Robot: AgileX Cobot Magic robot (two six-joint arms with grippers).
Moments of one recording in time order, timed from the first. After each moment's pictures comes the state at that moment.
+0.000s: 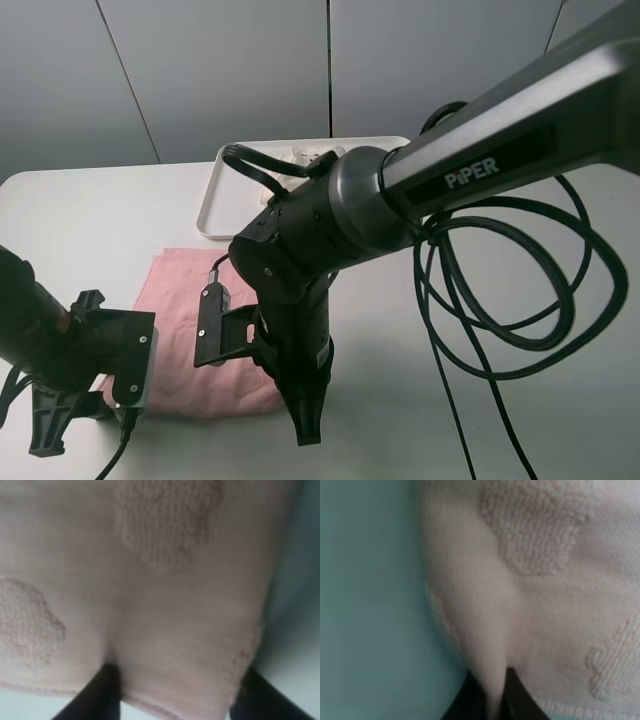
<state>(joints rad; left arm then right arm) -0.40 1.68 -0.45 0.14 0.33 0.89 1.04 2.11 -1.21 0.02 0.78 -0.63</state>
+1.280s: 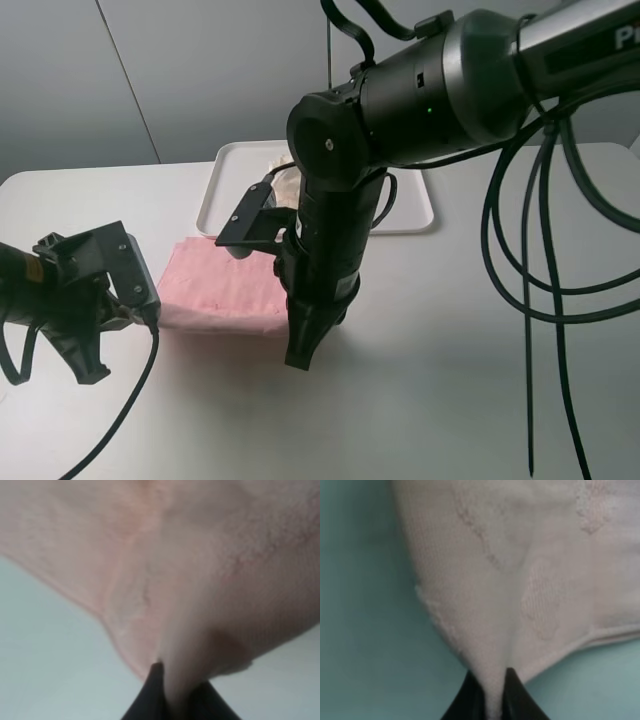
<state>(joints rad) -0.31 1.48 -0.45 0.10 0.16 0.58 0.90 1.92 -1.21 0.12 0.86 -0.44</state>
